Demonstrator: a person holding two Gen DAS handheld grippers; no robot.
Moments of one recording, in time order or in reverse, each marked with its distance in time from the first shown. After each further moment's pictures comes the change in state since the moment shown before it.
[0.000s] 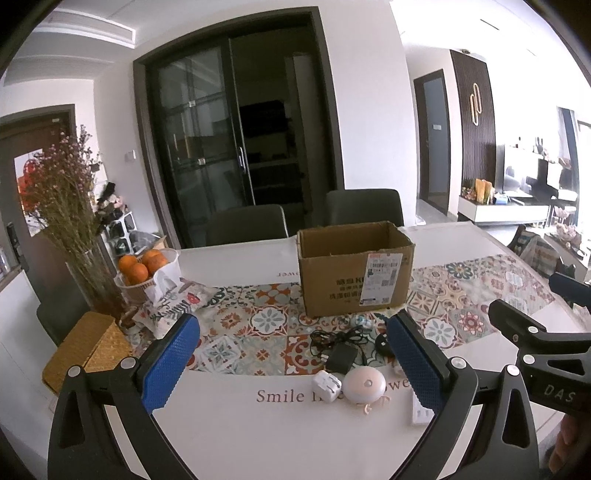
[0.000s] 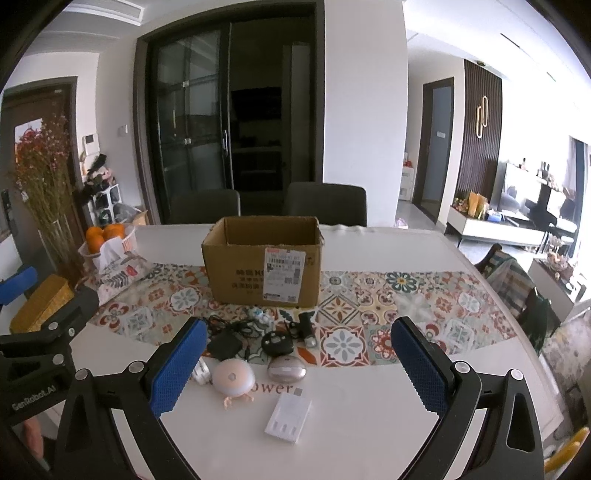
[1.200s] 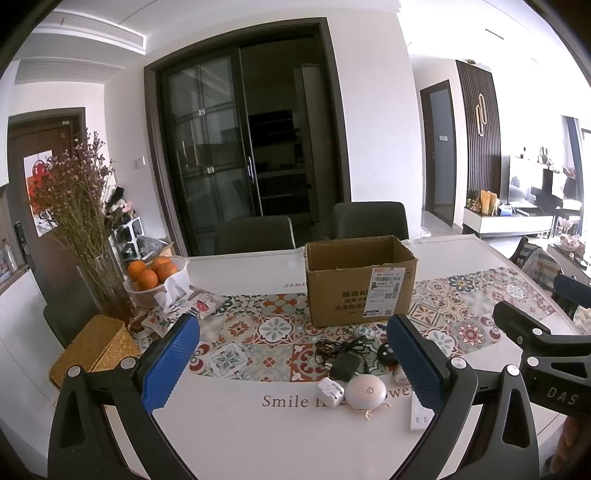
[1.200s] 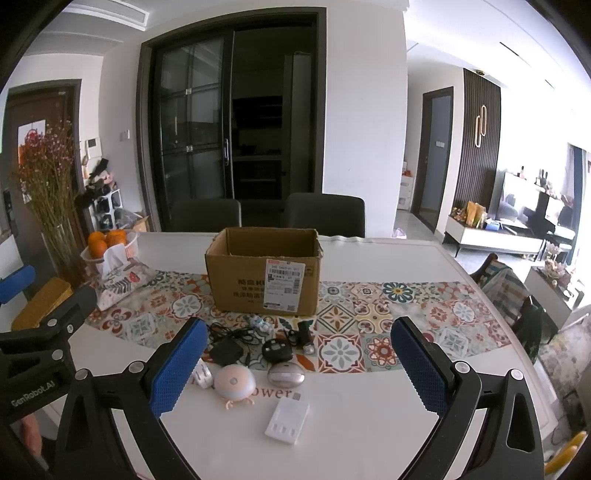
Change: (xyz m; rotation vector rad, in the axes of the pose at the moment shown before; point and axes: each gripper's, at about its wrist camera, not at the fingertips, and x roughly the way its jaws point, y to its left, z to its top) left arm -0.023 0.006 0.003 -0.024 -0.047 0.031; right arm -0.017 -0.003 0.009 -0.018 -0.040 0.001
